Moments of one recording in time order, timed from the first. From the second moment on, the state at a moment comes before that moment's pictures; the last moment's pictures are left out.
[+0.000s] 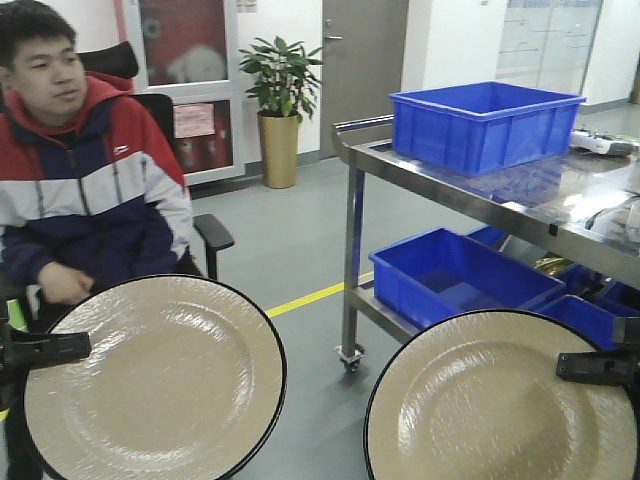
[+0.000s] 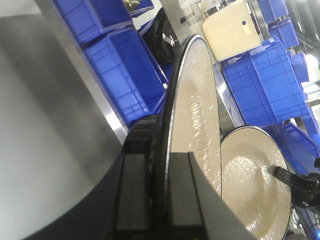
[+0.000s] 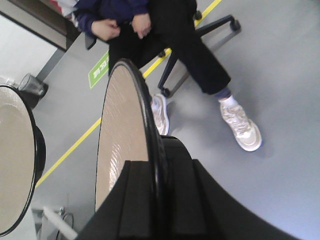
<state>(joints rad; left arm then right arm) 0.35 1.52 -0.96 -1.51 1.15 0.89 -0.33 1.31 -0.96 1.12 1.01 -0.66</state>
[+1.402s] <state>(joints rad) 0.35 1.52 -0.96 -1.51 1.15 0.89 -0.33 1.31 -0.96 1.12 1.00 -0.66</state>
